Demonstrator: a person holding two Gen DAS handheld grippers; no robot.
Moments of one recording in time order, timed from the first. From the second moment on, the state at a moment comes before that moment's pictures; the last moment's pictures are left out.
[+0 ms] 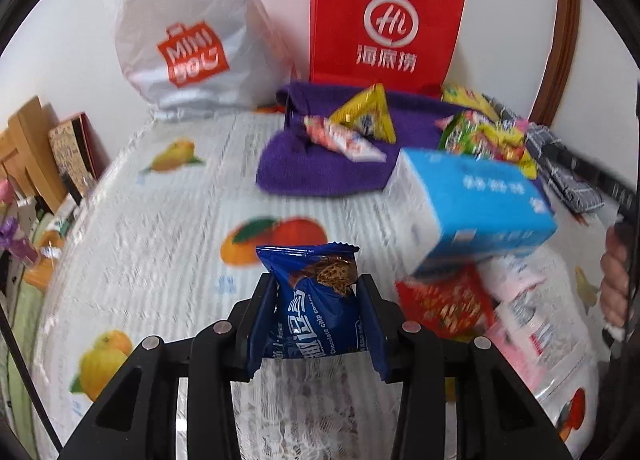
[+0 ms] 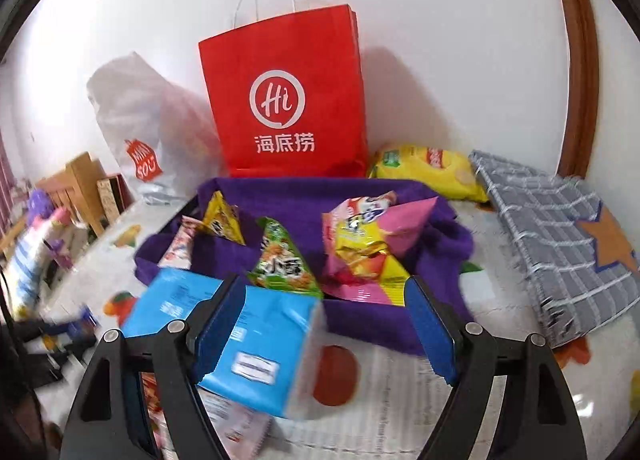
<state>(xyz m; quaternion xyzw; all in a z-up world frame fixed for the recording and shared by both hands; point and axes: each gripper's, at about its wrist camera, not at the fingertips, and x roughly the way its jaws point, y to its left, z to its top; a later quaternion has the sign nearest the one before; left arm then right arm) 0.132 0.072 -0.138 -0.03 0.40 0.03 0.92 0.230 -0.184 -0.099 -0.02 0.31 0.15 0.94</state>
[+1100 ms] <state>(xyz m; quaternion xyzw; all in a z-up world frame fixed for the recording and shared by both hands) 0.320 0.027 -0.122 -0.02 0.43 -0.01 0.90 0.218 -0.206 -0.104 -0.10 0.31 0.08 0.94</state>
